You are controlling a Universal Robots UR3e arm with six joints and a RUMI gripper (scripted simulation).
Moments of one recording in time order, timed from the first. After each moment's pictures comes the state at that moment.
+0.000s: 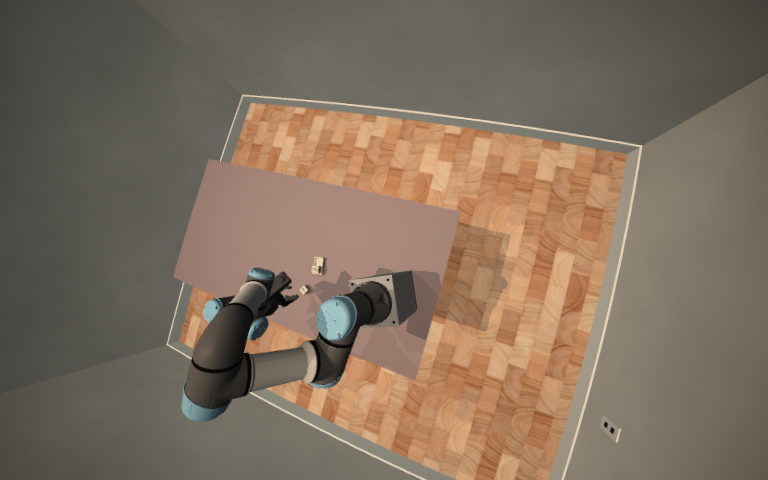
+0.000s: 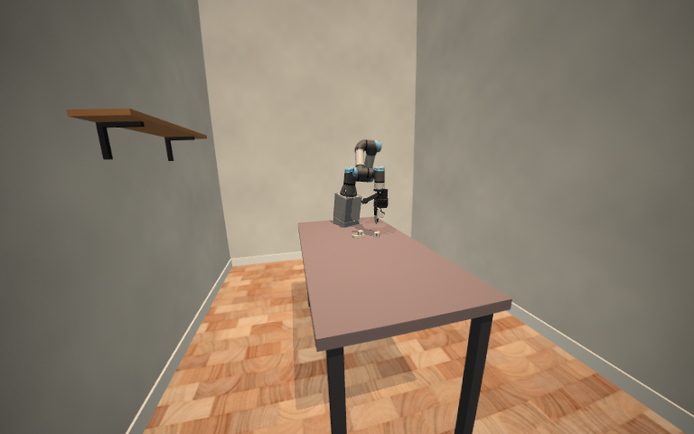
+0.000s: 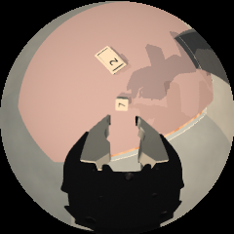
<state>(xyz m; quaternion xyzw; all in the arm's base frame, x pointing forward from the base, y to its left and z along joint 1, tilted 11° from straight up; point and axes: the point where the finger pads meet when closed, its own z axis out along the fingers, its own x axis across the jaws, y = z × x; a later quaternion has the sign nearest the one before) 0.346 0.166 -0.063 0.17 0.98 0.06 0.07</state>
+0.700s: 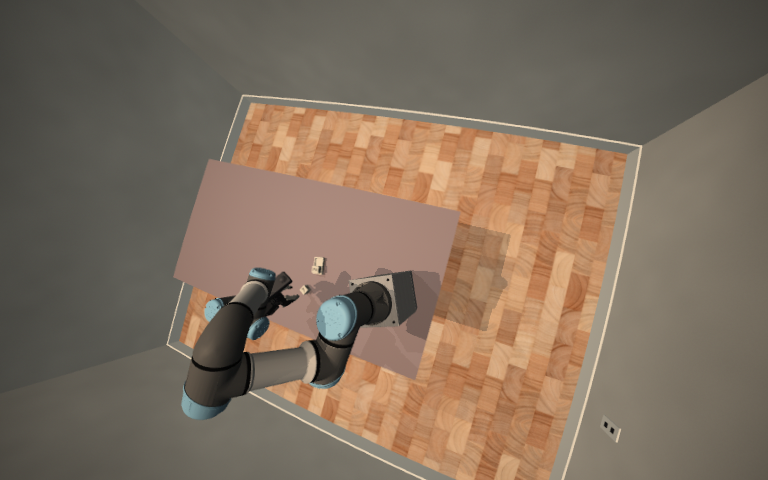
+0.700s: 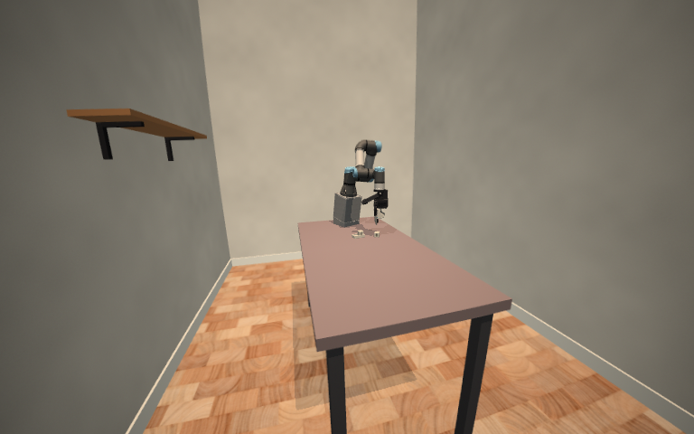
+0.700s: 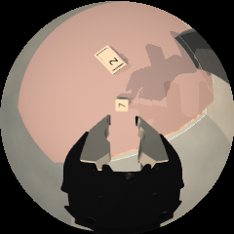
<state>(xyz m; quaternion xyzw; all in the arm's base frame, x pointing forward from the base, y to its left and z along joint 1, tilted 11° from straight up) 0.346 0.167 -0.067 0.17 0.98 0.06 0.07</state>
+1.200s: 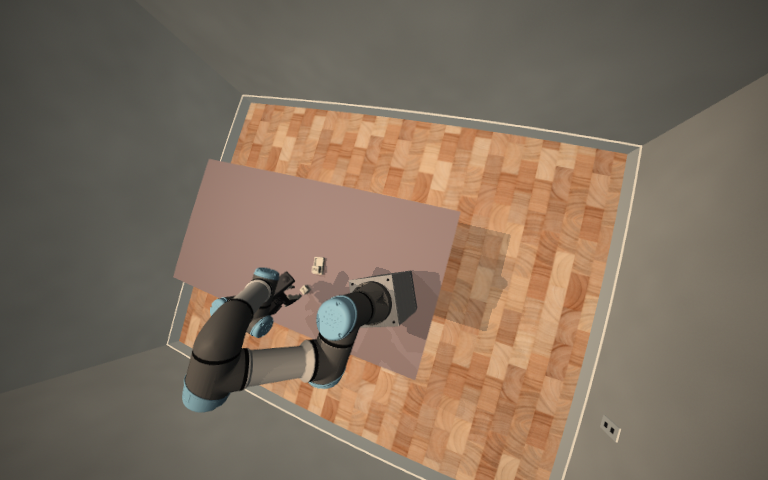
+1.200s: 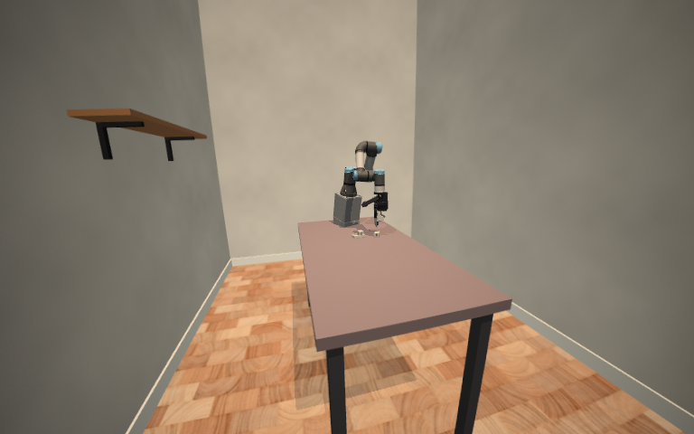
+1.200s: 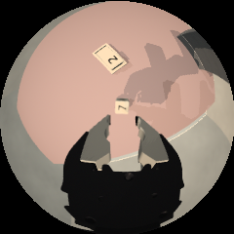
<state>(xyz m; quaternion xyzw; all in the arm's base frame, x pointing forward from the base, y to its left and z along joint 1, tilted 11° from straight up) 0.349 0.169 -0.083 0.17 0.98 0.06 0.07</state>
